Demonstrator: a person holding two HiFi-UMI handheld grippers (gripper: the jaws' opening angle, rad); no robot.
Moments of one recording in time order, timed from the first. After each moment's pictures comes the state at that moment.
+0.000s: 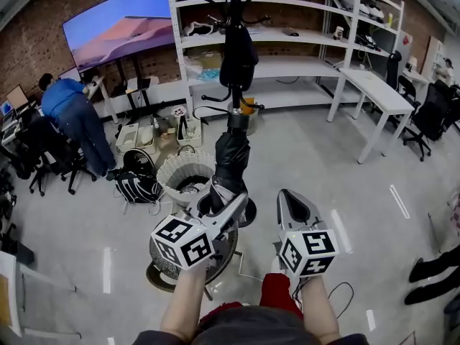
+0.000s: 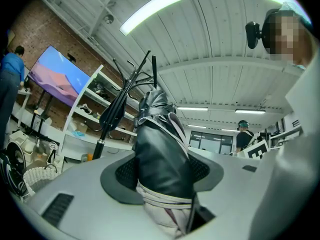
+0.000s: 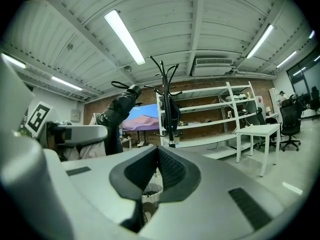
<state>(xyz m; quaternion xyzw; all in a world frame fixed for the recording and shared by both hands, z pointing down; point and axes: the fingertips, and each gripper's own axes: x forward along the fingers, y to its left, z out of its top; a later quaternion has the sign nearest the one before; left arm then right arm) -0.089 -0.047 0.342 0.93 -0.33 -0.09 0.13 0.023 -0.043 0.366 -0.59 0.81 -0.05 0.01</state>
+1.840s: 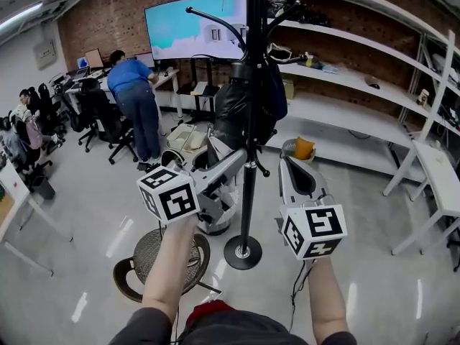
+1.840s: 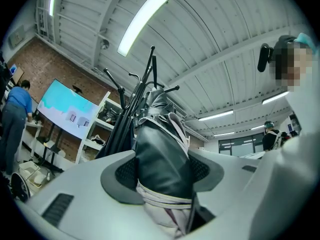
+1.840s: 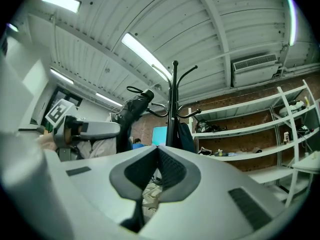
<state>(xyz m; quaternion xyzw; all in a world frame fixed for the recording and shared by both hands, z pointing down) 0.014 -0.306 0.220 0.87 -0.47 -0.16 0.03 0.113 -0.333 0.239 -0.36 0.92 0.10 0.07</state>
